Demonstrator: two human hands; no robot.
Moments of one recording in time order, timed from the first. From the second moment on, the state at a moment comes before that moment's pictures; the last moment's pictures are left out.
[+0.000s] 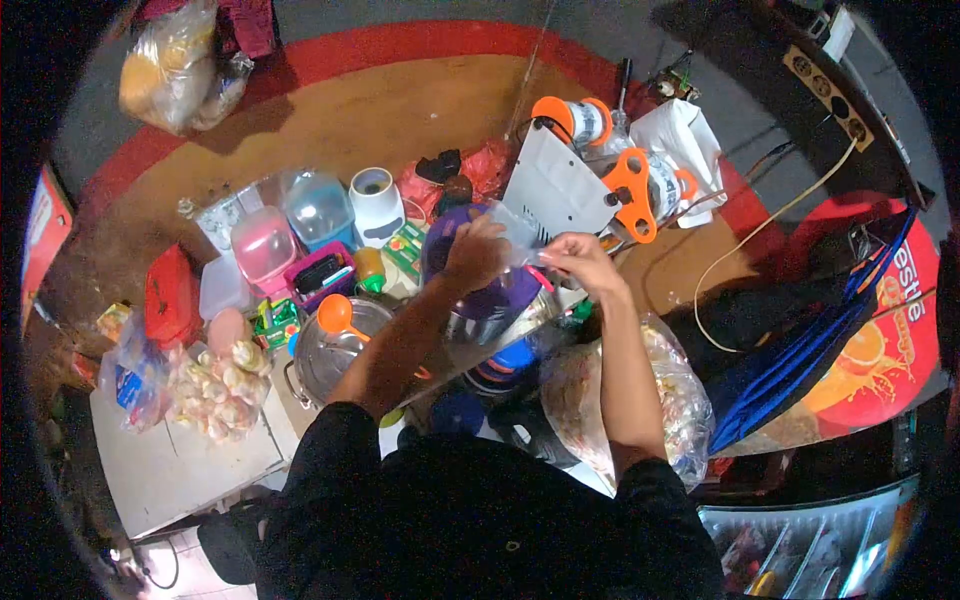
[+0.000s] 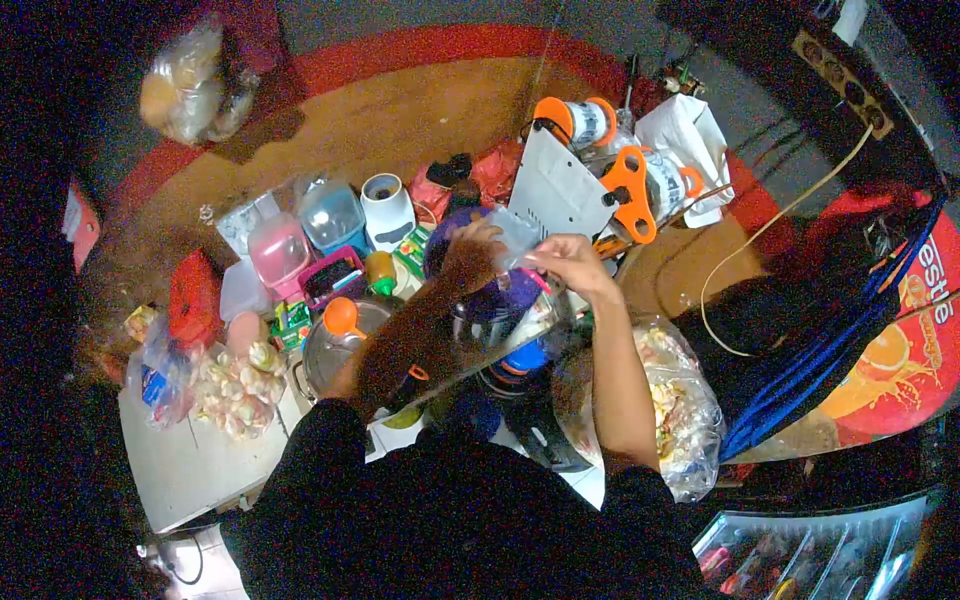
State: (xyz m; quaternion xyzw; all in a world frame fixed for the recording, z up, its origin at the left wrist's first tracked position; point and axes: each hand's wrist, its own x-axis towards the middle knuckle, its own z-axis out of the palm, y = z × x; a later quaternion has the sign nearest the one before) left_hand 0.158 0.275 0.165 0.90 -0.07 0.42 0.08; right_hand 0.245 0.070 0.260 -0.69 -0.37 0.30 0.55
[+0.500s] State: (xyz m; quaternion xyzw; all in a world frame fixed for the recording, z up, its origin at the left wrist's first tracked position) left_hand 0.102 0.201 0.271 0.79 -0.04 0.29 0.54; right_hand 0.177 0.004 0.296 -0.62 -0.24 -0.06 0.75
